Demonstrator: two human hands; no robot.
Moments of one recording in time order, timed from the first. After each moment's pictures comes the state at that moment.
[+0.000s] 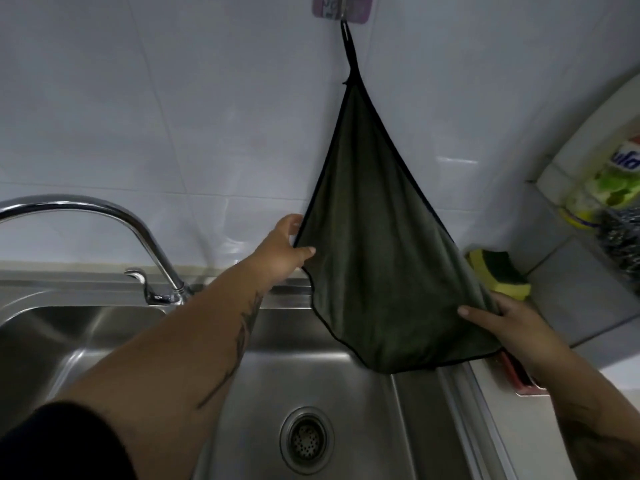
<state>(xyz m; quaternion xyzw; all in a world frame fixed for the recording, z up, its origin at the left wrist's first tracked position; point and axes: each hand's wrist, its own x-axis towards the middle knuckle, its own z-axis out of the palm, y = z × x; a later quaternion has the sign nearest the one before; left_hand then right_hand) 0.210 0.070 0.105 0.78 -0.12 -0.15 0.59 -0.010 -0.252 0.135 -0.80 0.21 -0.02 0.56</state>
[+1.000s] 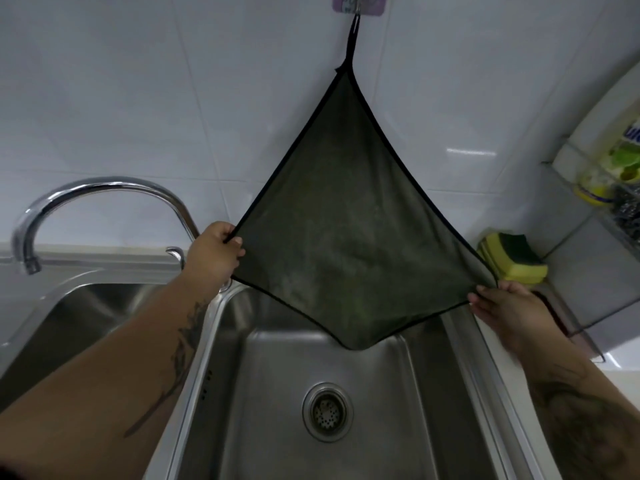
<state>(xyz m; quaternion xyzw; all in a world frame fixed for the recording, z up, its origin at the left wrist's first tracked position) 0.172 0.196 0.101 0.81 0.06 0.01 0.59 -0.002 -0.231 0.101 -0.54 0.35 -0.14 0.75</state>
